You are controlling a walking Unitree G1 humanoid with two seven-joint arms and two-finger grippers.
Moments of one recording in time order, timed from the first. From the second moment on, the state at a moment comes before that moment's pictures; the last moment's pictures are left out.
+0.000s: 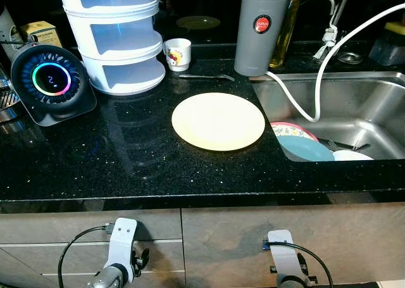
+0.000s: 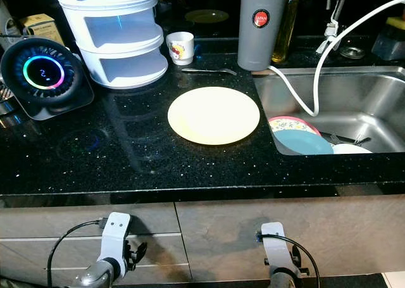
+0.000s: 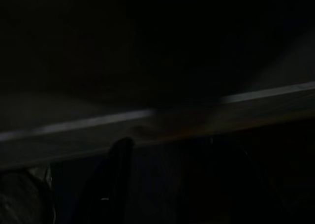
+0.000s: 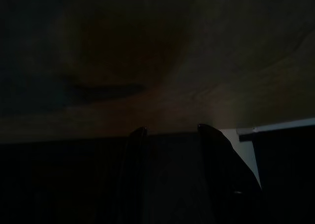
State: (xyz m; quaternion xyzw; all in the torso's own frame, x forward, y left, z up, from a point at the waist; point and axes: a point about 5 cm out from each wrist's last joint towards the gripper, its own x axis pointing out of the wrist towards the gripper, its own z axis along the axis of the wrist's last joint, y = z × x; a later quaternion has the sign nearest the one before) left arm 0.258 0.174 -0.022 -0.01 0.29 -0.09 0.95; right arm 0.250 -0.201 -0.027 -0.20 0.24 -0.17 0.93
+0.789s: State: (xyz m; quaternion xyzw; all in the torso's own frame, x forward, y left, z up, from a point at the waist) left arm 0.260 0.178 -0.027 -0.04 0.34 -0.06 0.94; right arm 0.258 -0.192 -0.023 -0.20 0.23 -0.17 0.94
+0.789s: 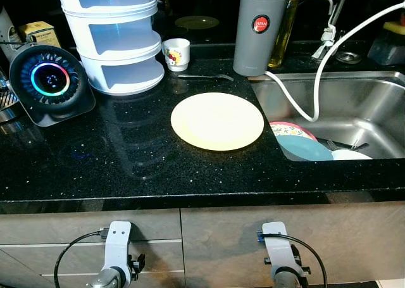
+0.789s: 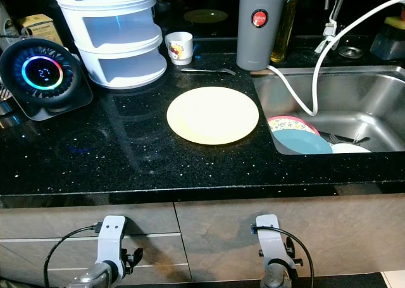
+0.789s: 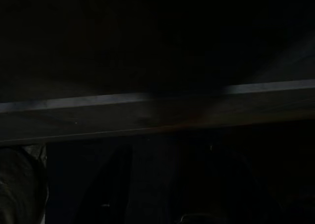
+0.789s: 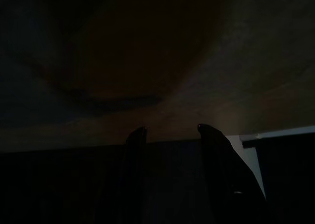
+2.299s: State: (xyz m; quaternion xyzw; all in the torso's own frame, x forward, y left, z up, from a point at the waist) left arm 0.226 0.189 -0.018 -0.01 0.20 -0.07 0.98; right arm 0.241 -0.194 -0.034 -0.20 0.25 -0.16 0.93
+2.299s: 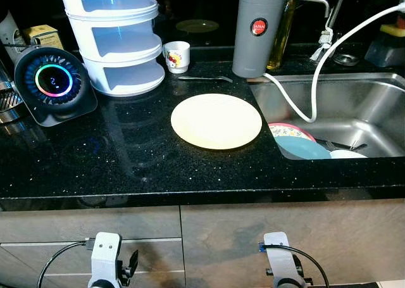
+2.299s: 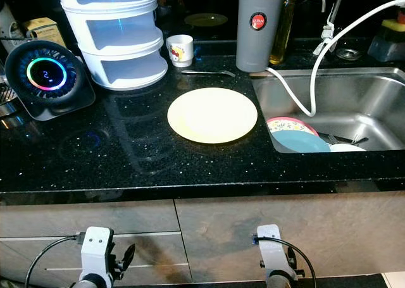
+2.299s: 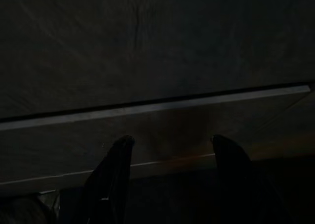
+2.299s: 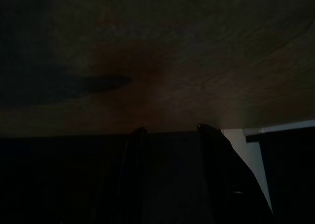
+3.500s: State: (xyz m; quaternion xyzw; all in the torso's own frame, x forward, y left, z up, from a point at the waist) left arm 0.234 0.186 -0.013 -0.01 0.18 -0.08 0.98; right arm 0.239 -0.188 -0.036 -0.20 0.24 -0.15 0.94
